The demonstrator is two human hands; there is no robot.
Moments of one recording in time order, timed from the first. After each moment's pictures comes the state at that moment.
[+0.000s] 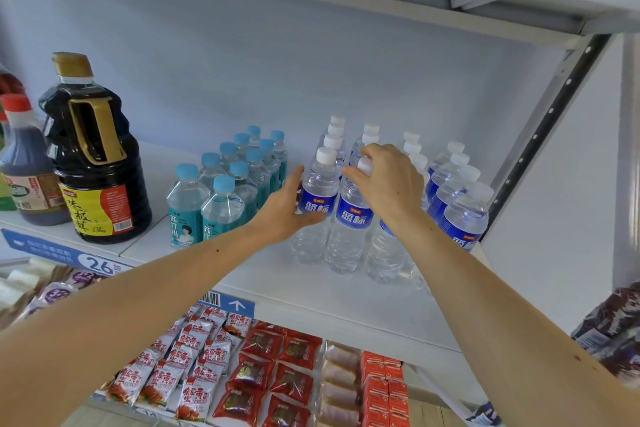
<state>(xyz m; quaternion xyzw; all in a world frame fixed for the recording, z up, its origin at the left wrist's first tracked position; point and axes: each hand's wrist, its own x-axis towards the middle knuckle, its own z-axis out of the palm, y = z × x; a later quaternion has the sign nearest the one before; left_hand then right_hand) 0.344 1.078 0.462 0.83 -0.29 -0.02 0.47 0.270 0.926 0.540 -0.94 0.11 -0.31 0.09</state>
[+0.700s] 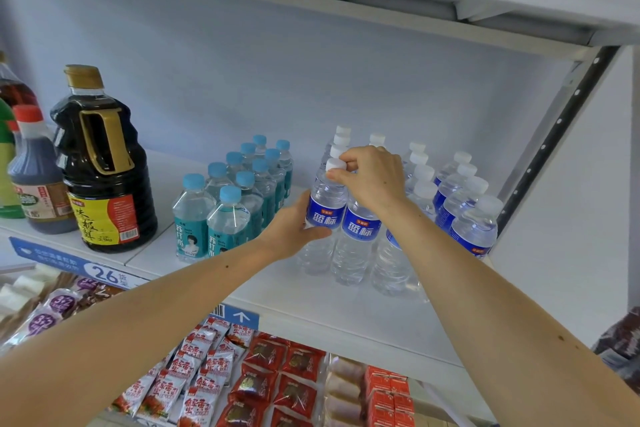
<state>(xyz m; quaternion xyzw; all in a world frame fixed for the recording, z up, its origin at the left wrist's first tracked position) 0.348 1.072 0.452 0.83 -0.31 -0.03 0.46 0.306 0.935 0.548 -0.95 0.06 -0.28 0.10</state>
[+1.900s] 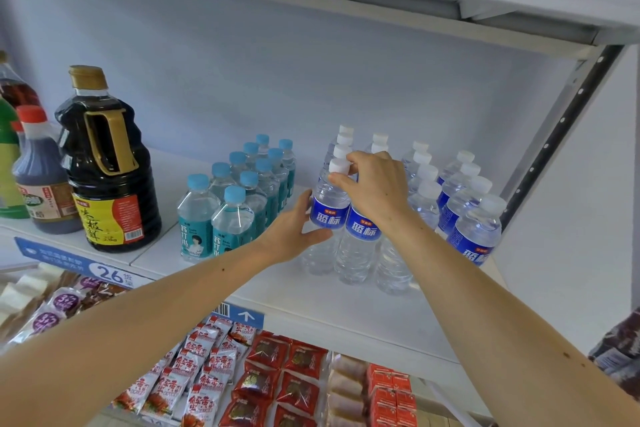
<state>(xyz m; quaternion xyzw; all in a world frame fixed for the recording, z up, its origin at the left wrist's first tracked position) 0.341 1.084 0.456 0.83 -0.33 -0.06 0.46 0.303 0.940 0.536 -0.95 0.07 -0.29 0.05</state>
